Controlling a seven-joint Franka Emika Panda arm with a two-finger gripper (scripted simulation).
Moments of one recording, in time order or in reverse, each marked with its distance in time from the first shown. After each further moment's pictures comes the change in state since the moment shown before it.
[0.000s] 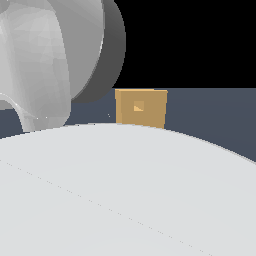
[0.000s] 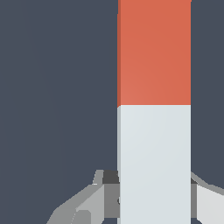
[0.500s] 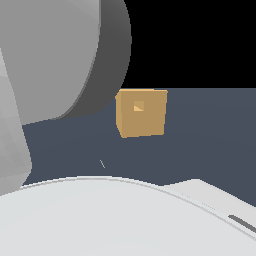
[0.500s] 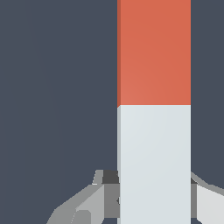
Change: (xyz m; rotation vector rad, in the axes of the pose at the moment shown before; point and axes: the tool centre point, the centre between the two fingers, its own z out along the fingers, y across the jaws) arm -0.024 -0.015 0.008 -0.001 -0.001 -0.033
